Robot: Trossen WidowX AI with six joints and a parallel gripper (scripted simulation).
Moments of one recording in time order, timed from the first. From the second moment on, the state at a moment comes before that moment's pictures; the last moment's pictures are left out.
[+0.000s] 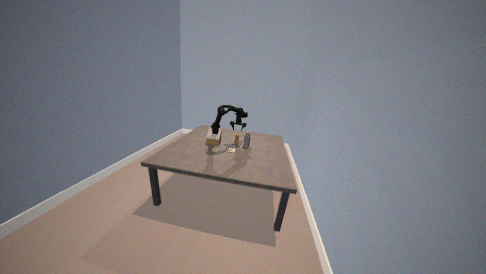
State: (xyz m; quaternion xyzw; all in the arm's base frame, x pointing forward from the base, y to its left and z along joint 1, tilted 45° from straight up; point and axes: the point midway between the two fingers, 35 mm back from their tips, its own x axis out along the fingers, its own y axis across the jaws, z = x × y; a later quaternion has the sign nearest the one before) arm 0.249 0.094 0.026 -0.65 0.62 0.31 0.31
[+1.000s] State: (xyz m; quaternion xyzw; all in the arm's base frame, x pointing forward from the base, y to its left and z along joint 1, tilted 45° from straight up) arm 0.250 0.106 0.015 -0.71 0.67 0.16 0.17
